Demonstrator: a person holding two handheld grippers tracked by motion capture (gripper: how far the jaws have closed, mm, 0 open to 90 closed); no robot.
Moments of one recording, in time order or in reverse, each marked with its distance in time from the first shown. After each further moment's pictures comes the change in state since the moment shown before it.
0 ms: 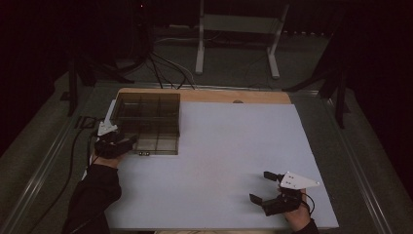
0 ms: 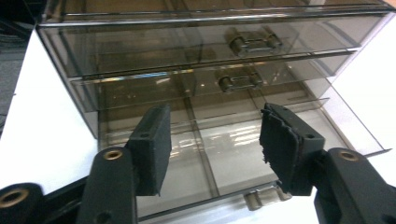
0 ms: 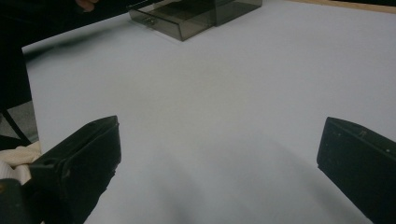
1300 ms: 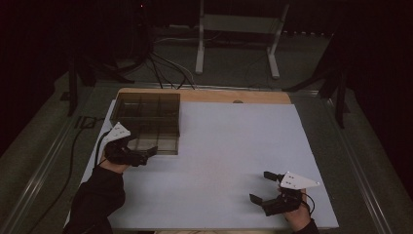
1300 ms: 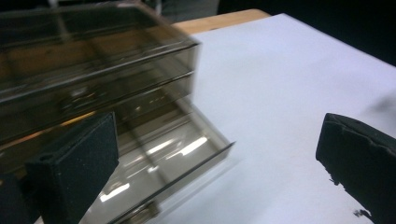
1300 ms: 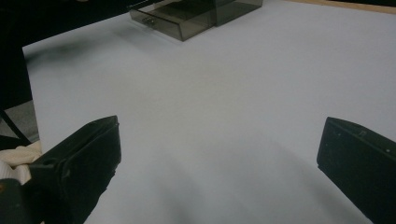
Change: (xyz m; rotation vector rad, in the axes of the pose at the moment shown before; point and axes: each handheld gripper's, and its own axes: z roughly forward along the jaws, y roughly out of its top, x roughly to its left) left arm -0.054 0.014 -0.030 -0.086 -0.353 0.200; right arm 0.000 0.000 0.000 0.000 0.001 0.000
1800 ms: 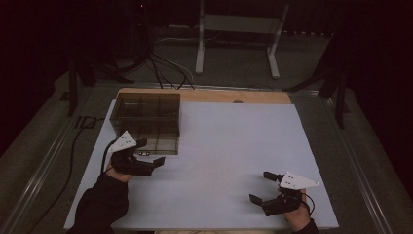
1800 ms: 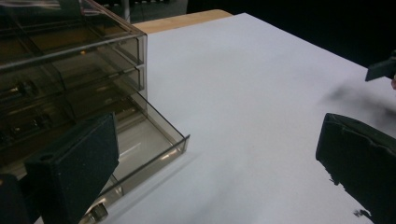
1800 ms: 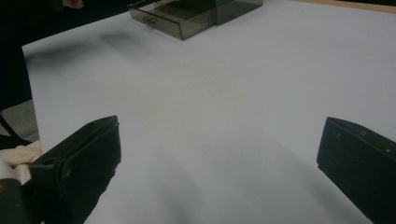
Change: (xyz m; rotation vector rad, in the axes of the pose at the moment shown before) left arm -0.018 -0.018 0.003 -0.010 -0.094 0.029; right arm 0.001 0.000 0.000 0.003 -0.002 -0.003
